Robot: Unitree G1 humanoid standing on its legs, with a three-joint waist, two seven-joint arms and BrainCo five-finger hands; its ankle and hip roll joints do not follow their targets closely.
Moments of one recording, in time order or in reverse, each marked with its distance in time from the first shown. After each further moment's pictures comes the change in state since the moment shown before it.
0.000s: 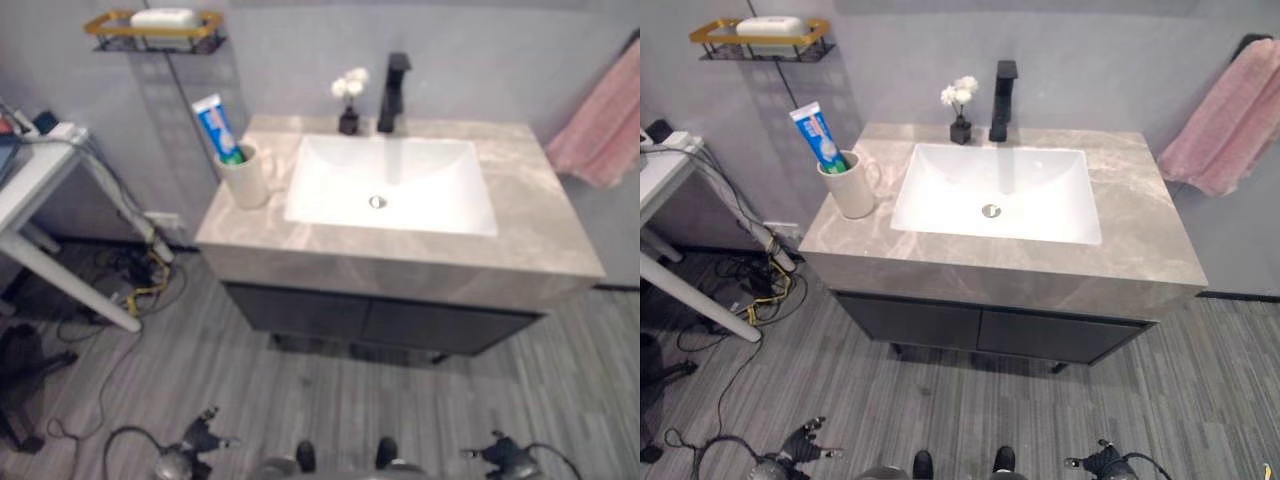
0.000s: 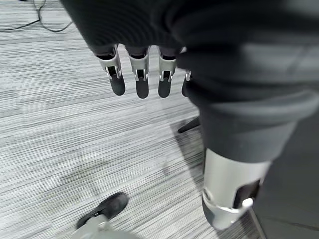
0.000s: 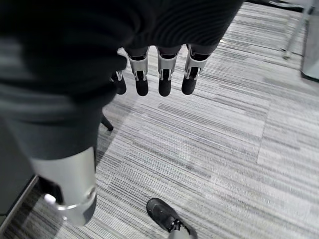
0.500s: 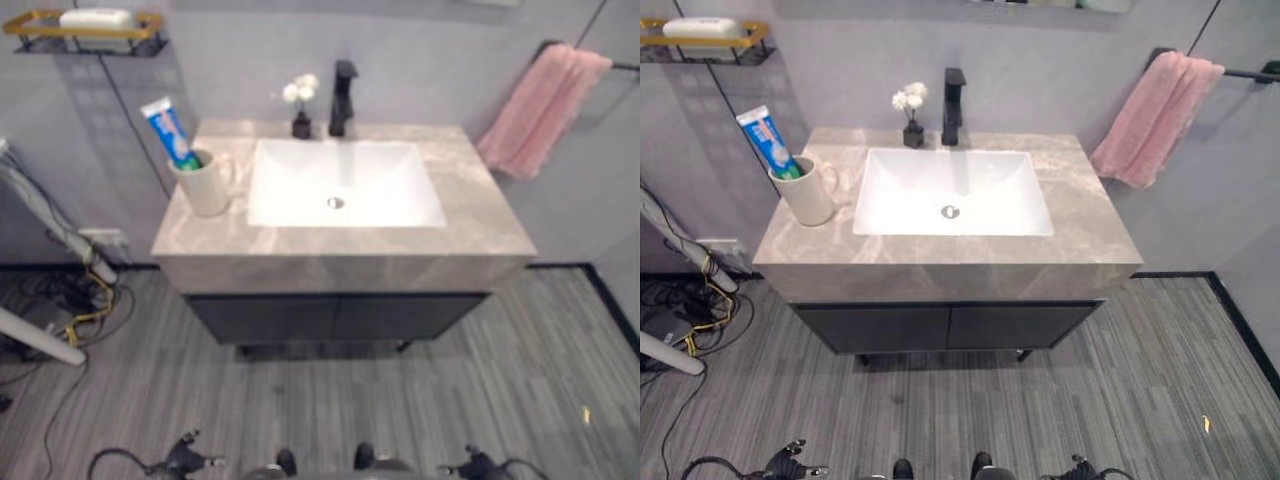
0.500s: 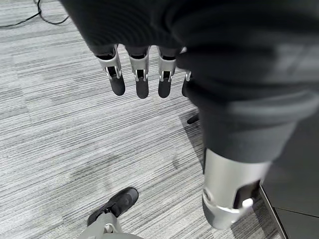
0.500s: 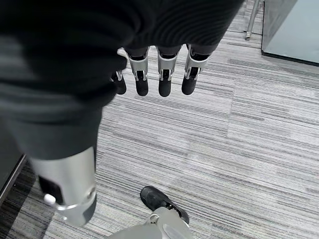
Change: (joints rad) left arm -0.009 0.006 0.034 0.101 -0.011 0.008 0.038; right arm 0.076 0.074 0.075 -0.023 0.017 -0.019 0.017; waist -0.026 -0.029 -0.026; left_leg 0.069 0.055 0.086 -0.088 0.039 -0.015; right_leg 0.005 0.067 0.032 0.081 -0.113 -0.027
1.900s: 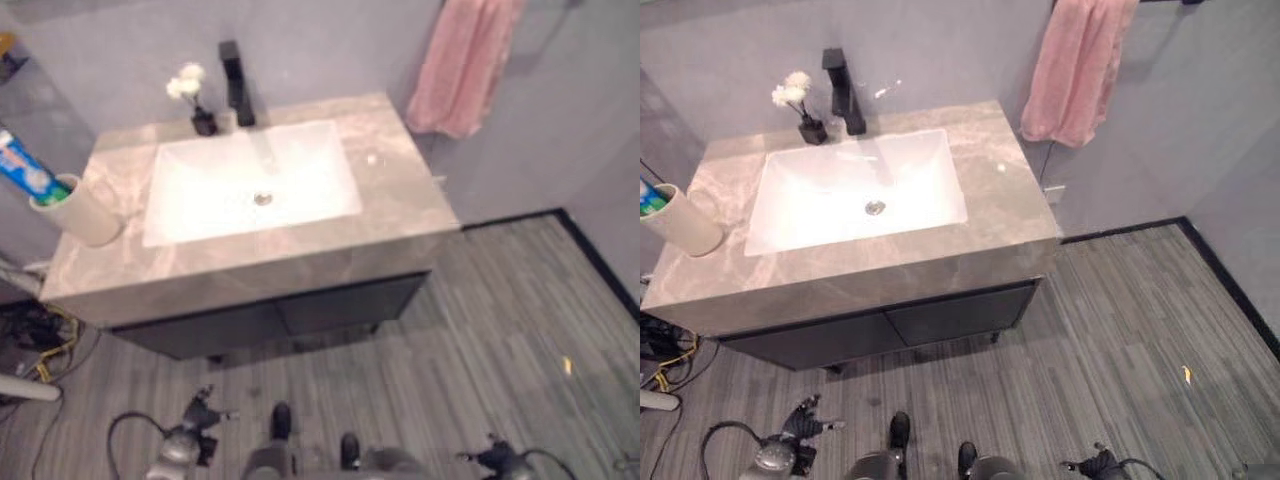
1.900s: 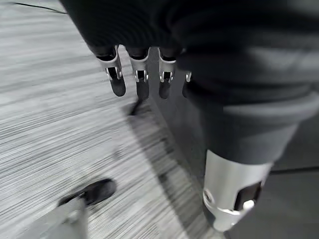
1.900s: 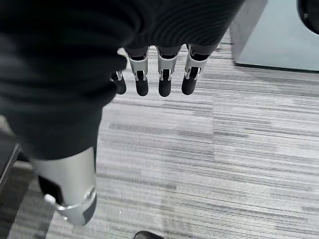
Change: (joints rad) left arm -0.102 -0.003 -0.027 -0.146 -0.110 -0.025 0.079; right arm -0.038 -0.067 0.016 -0.016 0.054 -0.011 -0.040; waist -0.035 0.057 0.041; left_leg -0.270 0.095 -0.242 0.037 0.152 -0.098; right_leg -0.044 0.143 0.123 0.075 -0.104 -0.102
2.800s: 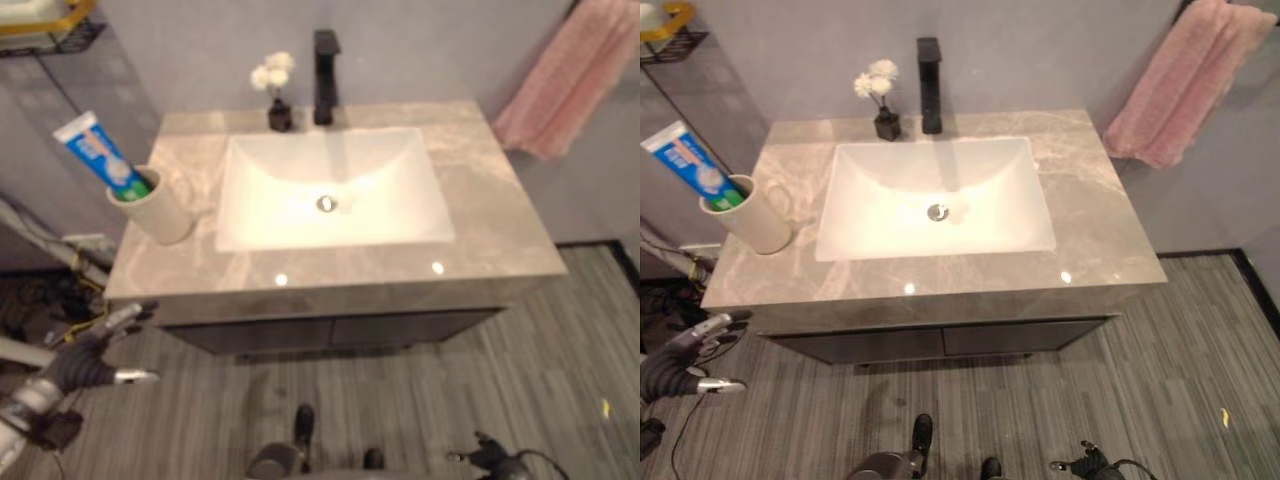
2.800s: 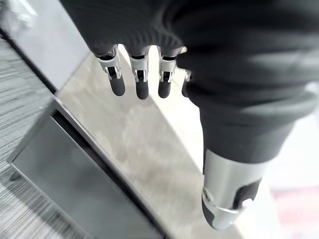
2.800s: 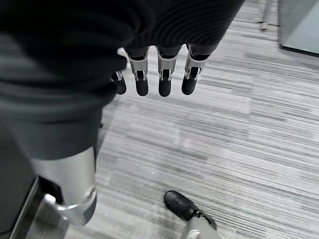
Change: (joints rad) left arm 0.750 0.633 0.581 -1.119 -0.534 -0.134 -0.431; right arm 0.059 0.012 -0.055 -0.038 -0.047 -0.031 0.097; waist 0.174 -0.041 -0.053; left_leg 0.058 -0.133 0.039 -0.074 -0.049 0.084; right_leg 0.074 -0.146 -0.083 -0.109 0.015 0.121
